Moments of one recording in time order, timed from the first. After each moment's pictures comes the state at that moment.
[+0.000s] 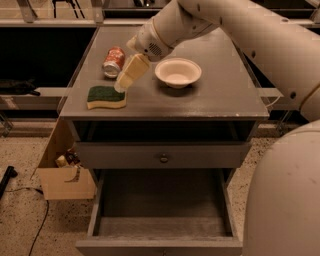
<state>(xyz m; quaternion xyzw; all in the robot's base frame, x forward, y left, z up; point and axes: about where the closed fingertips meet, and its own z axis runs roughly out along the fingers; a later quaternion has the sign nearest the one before) 0.657 0.092 0.919 -0.63 0.65 0.23 0.35</state>
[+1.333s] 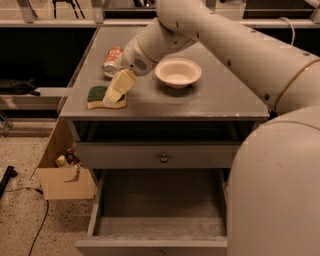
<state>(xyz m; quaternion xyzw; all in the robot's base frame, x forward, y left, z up) 0.648 0.127 0.878 -0.64 0.65 0.26 0.31</state>
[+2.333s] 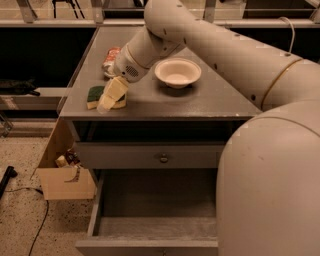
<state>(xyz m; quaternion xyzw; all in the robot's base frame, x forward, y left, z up) 0.641 0.149 0.855 -0.65 0.65 0.26 0.29</state>
